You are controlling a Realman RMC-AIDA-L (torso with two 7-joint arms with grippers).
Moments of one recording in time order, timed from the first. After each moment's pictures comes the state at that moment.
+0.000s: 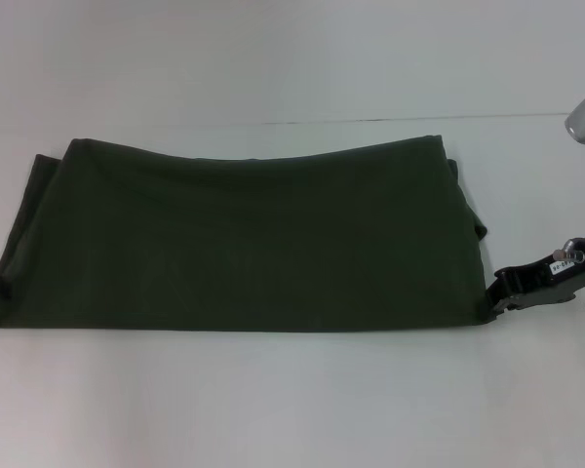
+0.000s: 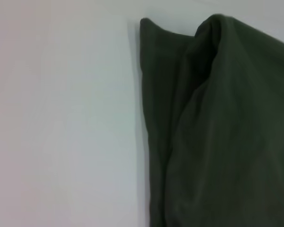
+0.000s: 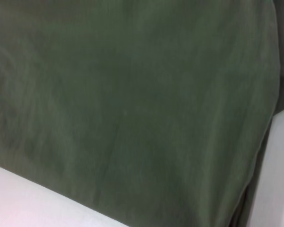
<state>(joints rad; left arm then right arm) -0.61 -1.99 0.51 0.94 2.76 1.39 -2.44 0.78 1.96 -0.86 -0.62 -2.56 -1.39 2.57</state>
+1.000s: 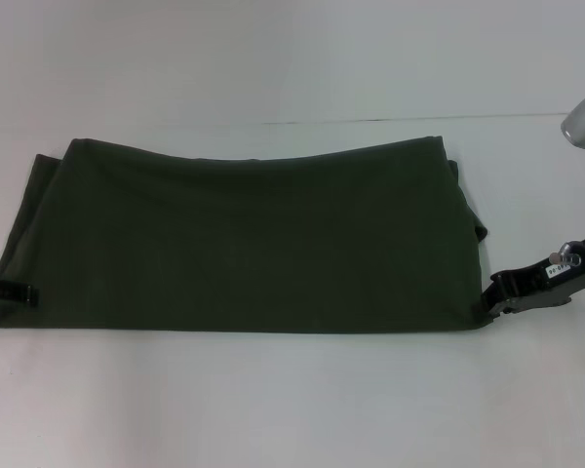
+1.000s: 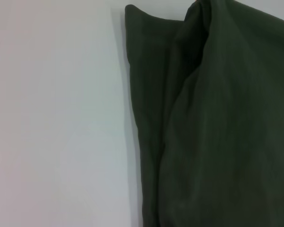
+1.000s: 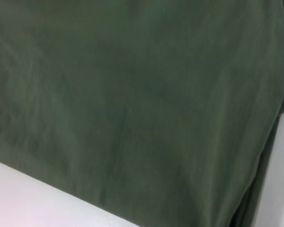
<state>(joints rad) -0.61 -2.01 0.59 0.91 2.77 1.32 -2.43 0.78 1.96 -0.86 -0.62 -2.55 -1.40 2.57</state>
